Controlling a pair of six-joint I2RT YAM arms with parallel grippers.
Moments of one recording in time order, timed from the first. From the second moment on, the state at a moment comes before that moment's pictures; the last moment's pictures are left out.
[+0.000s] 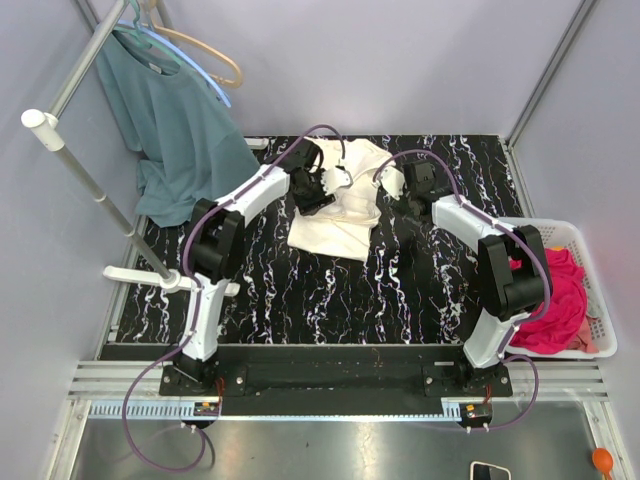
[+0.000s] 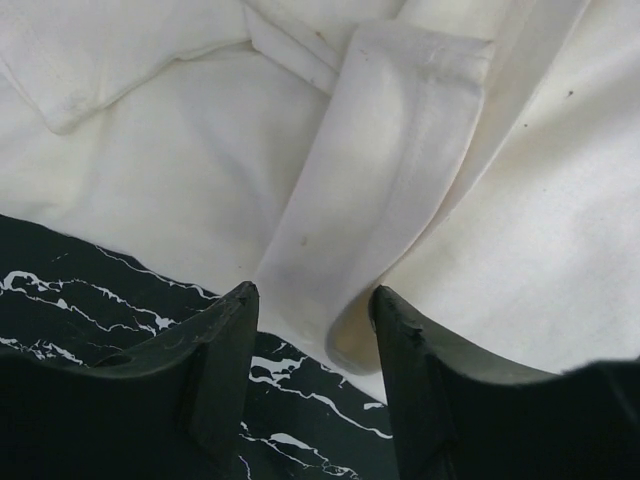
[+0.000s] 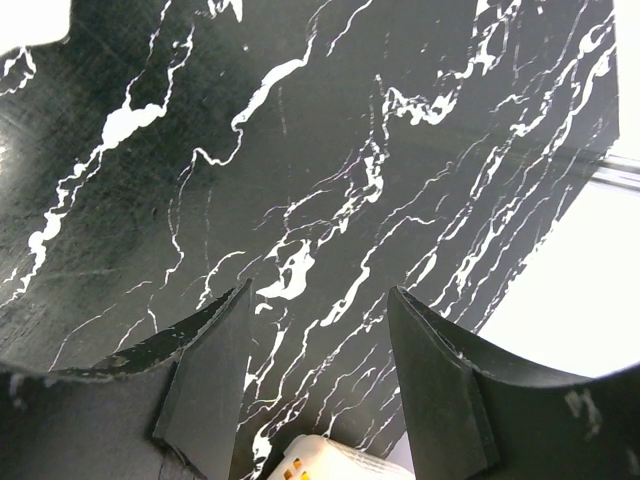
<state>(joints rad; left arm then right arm) -0.47 2.23 1.90 -0.75 0.24 0.79 0.30 1.77 1.23 -0.32 0.24 -0.77</state>
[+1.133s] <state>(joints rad) -0.47 2.29 1.94 -0.63 0.07 0.77 0.30 1.77 1.18 -0.30 0.24 -0.74</state>
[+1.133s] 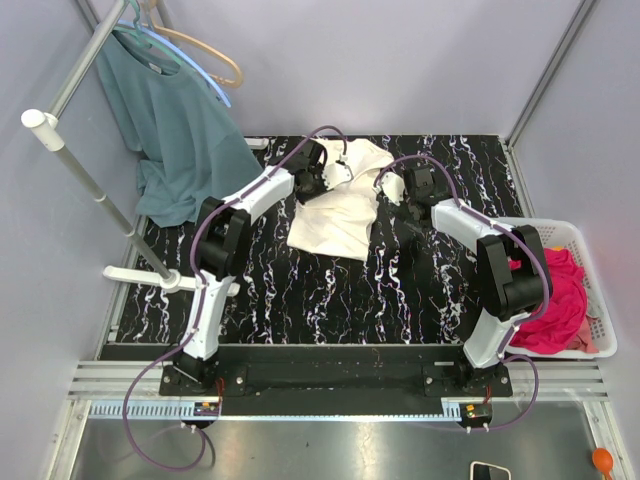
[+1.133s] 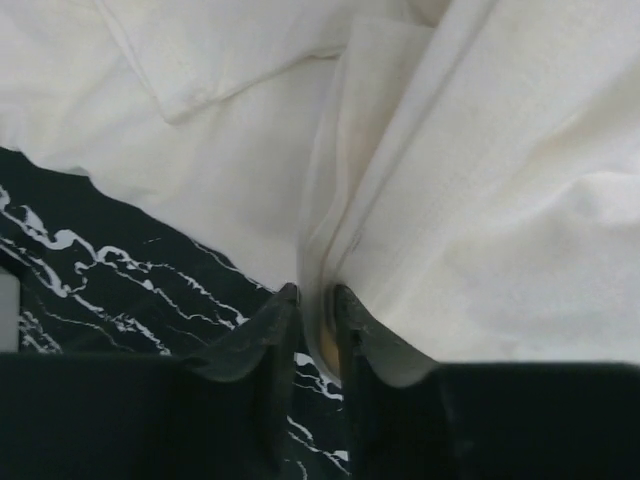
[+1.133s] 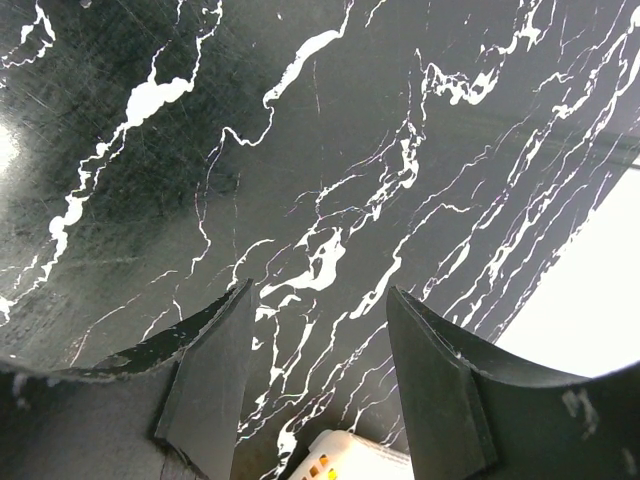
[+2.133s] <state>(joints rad) -0.46 1.88 1.49 -0.30 -0.14 0.72 0.60 1.66 1.16 -0.48 0.03 -0.54</state>
